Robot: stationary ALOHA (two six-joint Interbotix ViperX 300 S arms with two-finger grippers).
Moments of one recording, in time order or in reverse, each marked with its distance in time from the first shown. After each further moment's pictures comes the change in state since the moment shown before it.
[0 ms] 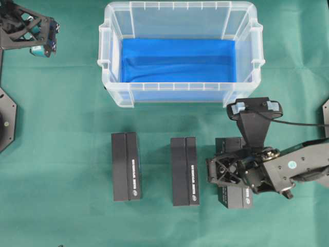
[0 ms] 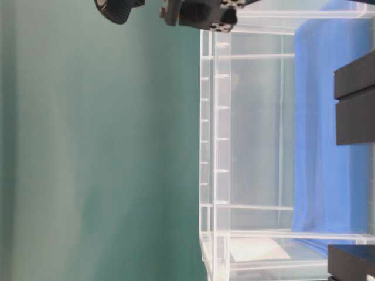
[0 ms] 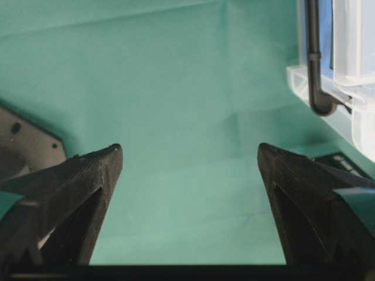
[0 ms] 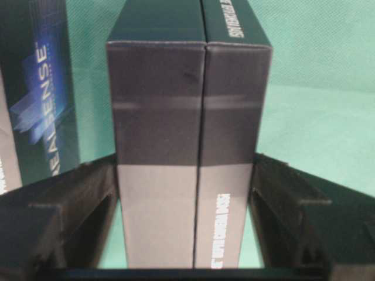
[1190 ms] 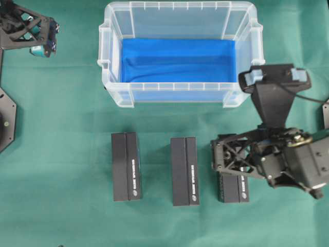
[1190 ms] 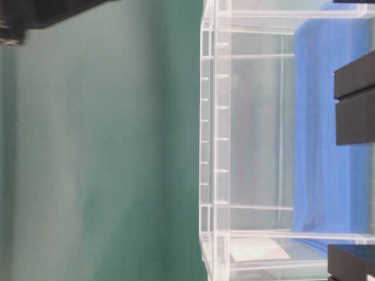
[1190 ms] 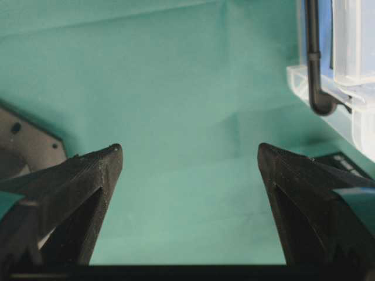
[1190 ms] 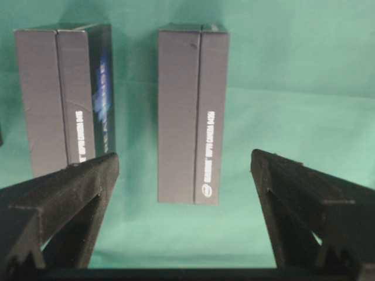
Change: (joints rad) left arm 0.002 0.000 0.000 -0.002 0.000 0.002; right arm -0.018 -0.063 -0.360 -0.061 0.466 -0.084
